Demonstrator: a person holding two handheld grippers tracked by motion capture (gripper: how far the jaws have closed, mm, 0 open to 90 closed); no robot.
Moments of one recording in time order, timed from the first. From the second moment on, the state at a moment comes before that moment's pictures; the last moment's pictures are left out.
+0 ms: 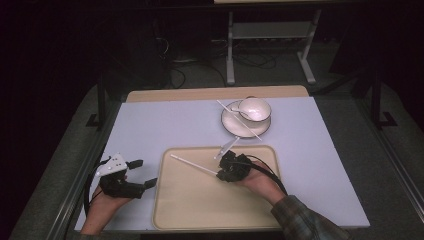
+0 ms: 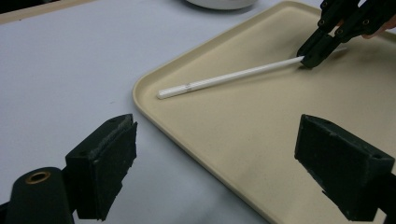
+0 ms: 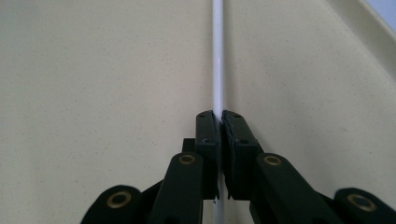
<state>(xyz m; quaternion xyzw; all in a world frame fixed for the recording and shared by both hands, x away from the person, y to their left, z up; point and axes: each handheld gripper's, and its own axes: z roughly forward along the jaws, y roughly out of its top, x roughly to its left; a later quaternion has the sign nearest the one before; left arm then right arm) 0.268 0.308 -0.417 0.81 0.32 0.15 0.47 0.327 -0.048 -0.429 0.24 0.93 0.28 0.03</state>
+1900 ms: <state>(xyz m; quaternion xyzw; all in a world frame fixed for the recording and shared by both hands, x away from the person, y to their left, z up) 0.291 0.243 -0.410 0.83 0.29 0.10 0.47 0.302 -0.109 -0.419 0.28 0.88 0.39 0.04</state>
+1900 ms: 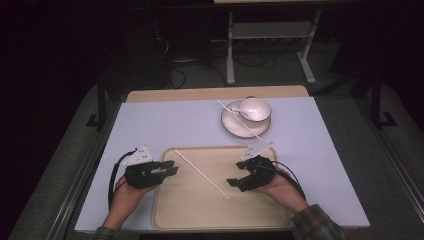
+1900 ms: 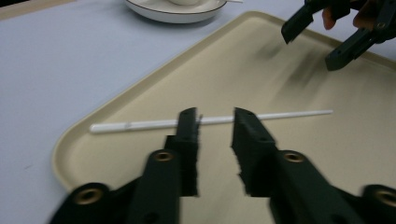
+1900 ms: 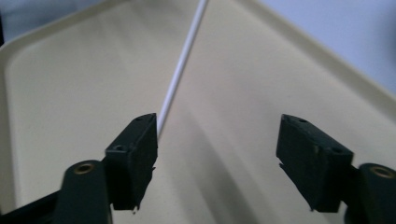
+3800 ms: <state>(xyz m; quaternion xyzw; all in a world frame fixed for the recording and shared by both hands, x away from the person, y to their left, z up) 0.297 0.206 -0.437 0.89 0.30 0.04 0.33 0.300 -0.161 -0.413 0.33 0.83 0.43 0.09</state>
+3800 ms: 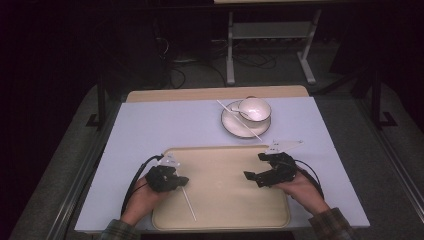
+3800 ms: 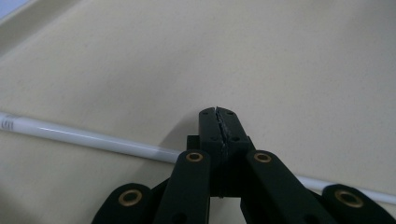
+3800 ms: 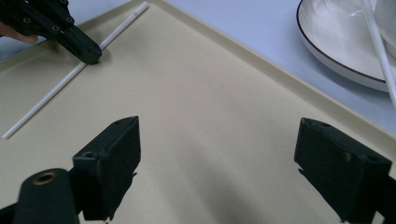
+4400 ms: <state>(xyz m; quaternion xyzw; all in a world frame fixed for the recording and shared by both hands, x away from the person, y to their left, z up) 0.277 0.223 -0.432 0.90 0.31 0.03 0.32 0.301 -0.161 -0.413 0.34 0.83 0.43 0.09</state>
